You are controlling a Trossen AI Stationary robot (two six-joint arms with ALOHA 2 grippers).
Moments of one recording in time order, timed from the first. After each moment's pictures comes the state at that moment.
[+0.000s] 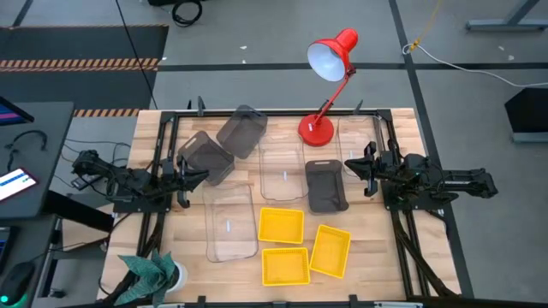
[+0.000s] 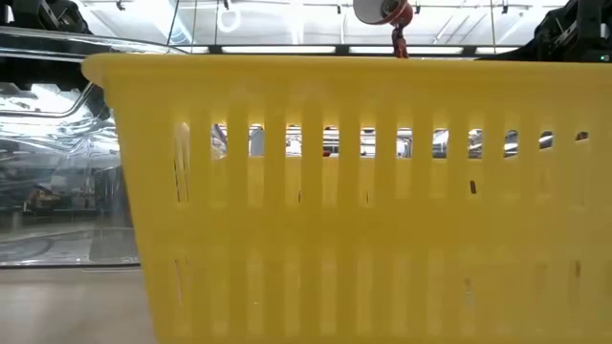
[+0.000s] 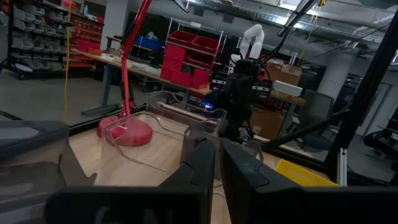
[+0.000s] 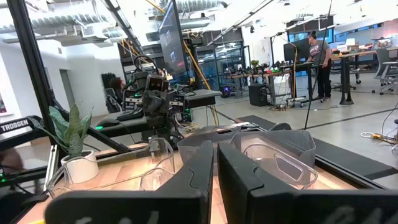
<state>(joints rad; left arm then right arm) -0.41 0.01 0.01 0.16 -0.69 -0.22 -0.06 0.01 0.01 0.19 0.14 0.12</state>
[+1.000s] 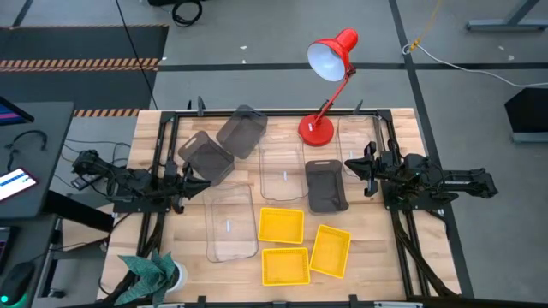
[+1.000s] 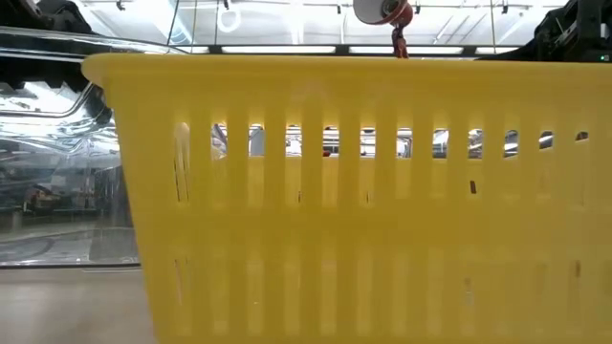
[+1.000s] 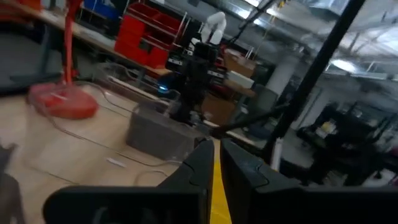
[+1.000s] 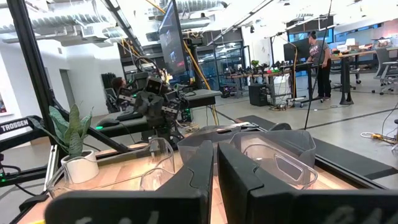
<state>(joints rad) -0.41 0.01 0.01 0.14 -0.50 -0.44 -0.06 0.01 0.01 0.19 0.14 0.12</state>
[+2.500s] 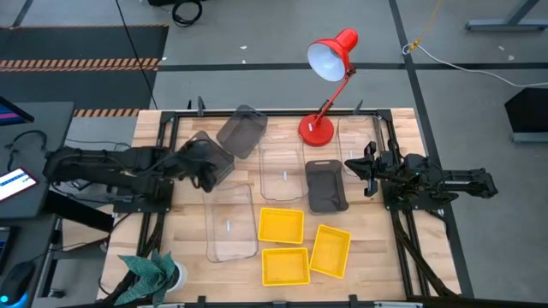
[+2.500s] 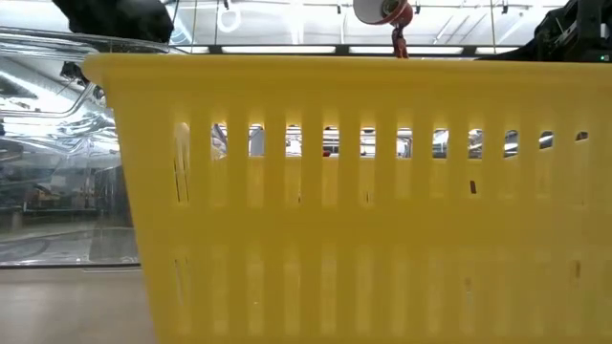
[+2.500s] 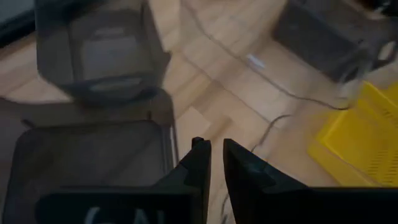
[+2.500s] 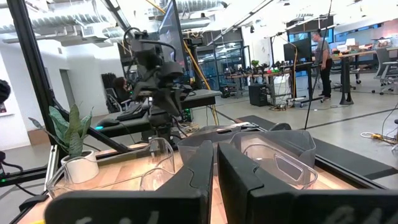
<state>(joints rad) 0.00 0.87 0.74 -0.70 -0.34 -0.66 -0.06 0.01 0.01 0.19 0.14 0.12</state>
